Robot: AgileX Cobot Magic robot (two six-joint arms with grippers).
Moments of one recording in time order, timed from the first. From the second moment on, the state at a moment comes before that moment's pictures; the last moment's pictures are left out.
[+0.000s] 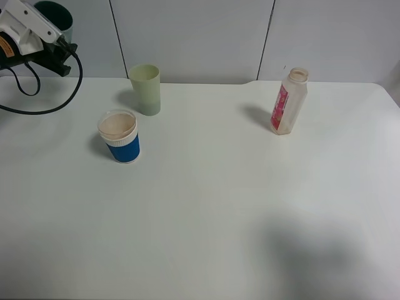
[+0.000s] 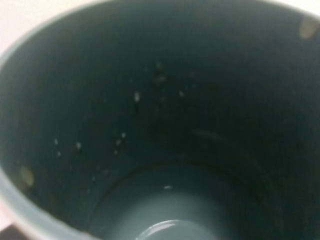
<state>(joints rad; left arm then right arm) 0.21 1.98 -1.08 0.74 -0.80 0.09 -0.05 0.00 -0.50 -0.12 1.06 0.17</state>
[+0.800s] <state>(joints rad) 0.32 1.98 -0.87 0.65 -1.05 0.09 -0.05 0.00 -0.50 -0.12 1.06 0.17</state>
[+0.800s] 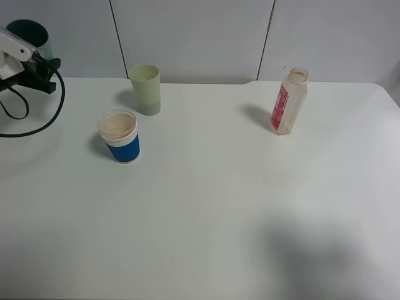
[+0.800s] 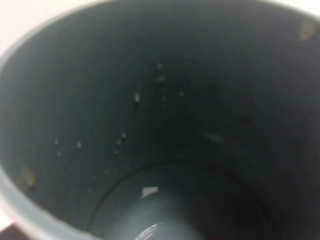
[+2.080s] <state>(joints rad) 0.34 2.21 -0.78 0.57 -1.20 0.02 -0.05 0.00 -0.50 -0.12 1.06 0.17</state>
